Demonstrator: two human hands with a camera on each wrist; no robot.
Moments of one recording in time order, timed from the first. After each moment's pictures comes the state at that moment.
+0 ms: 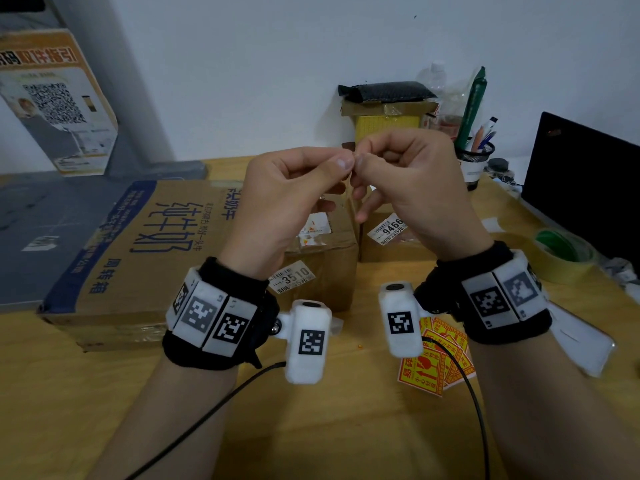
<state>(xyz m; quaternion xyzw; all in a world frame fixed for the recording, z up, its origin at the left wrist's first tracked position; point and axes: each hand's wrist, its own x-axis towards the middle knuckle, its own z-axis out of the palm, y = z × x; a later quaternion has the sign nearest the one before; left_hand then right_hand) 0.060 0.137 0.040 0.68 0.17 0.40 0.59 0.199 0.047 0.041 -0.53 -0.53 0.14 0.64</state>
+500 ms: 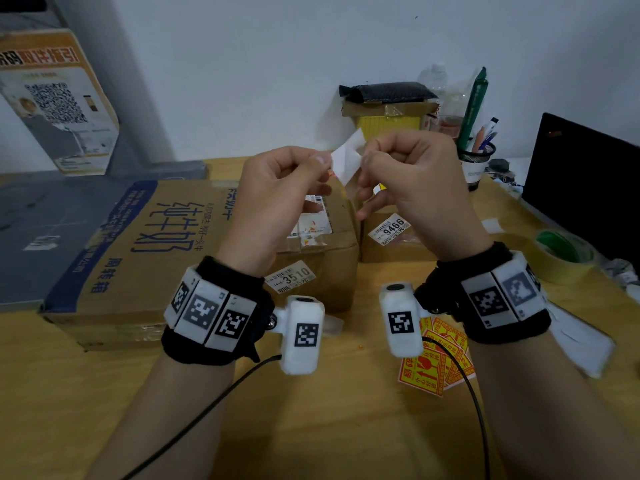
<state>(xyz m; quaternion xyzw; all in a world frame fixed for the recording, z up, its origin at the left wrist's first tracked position) 0.062 0.147 0.039 0.68 0.23 0.41 0.56 0.199 0.048 0.040 -0.55 -0.49 0.16 0.66</state>
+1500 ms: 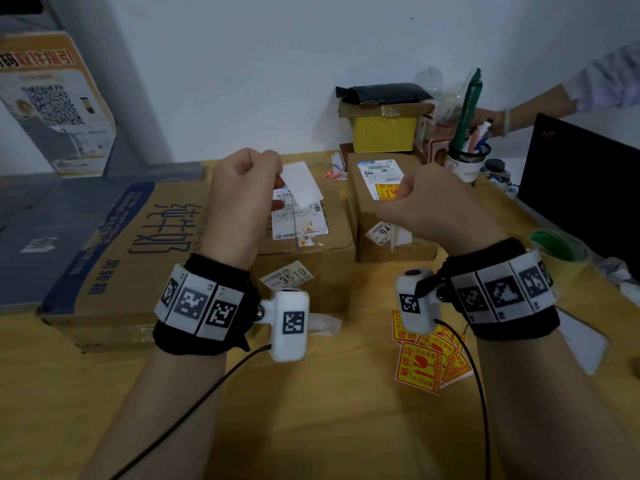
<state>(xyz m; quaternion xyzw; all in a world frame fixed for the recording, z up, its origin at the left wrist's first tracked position) 0.058 0.169 0.035 0.64 0.32 0.45 0.53 0.230 0.039 0.028 -0.86 -0.41 0.04 0.30</state>
